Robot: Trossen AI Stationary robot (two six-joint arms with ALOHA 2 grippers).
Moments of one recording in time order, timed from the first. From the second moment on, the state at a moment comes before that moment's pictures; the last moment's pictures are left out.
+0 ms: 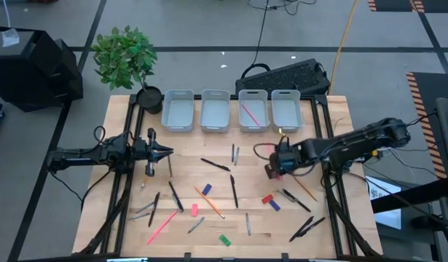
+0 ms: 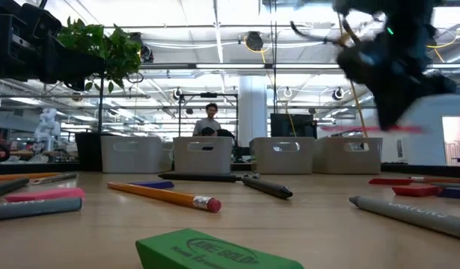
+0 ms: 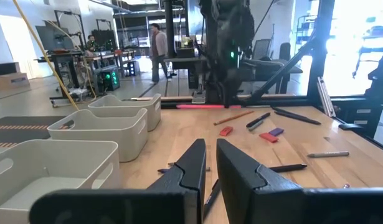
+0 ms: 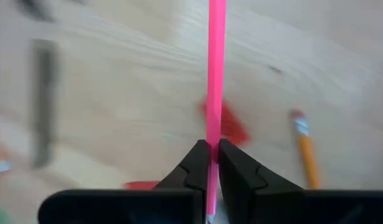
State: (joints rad) left arm 0.04 0.01 0.01 0.03 0.00 0.05; right arm 0.16 1.29 0.85 -0.86 0.05 1.35
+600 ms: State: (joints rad) left arm 0.04 0.01 0.01 0.03 0.00 0.05; right arm -0.41 1.67 1.45 -0.94 0.08 0.57
